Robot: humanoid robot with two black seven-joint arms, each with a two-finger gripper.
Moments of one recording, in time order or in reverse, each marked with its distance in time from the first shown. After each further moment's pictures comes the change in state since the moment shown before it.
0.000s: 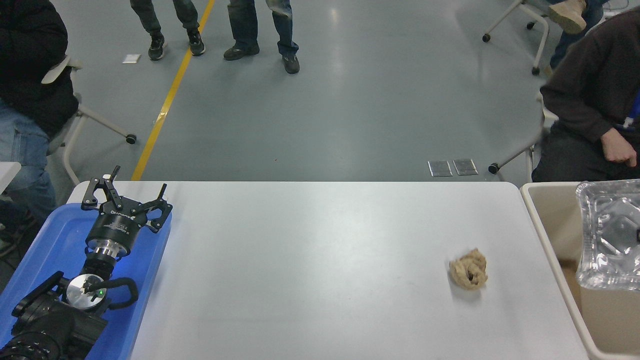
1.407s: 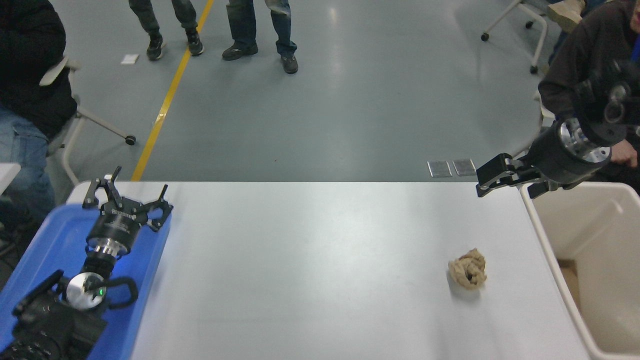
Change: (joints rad) left arm 0.001 0.000 0.001 0.000 0.000 0.000 0.000; right arm 1.347 0.387 -0.117 1.064 0.359 0.718 -0.008
